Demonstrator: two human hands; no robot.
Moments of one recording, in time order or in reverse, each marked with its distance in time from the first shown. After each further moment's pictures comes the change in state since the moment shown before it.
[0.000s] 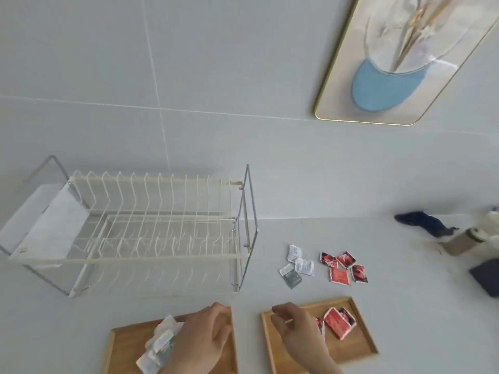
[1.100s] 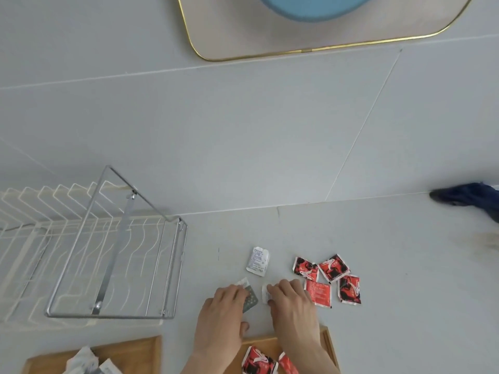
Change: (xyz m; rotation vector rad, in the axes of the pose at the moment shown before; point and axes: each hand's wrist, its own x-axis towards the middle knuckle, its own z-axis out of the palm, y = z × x) left_hand 0.162 0.134 0.165 0.556 -0.113 -0.004; right_hand 0.184 0.139 -0.056 -0.478 0.053 -0.380
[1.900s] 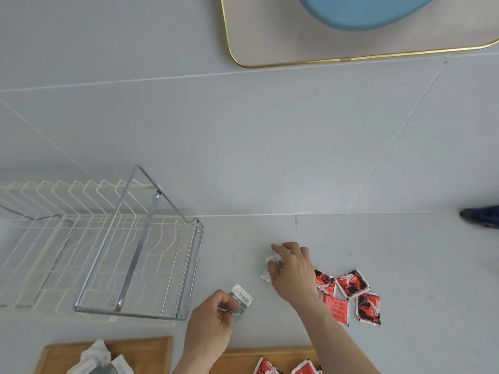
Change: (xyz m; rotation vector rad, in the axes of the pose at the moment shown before) left_hand -0.008 -0.036 -0.012 -0.593 0.110 -0.446; right_hand 0.092 -0.013 -0.020 0.282 0.003 0.088
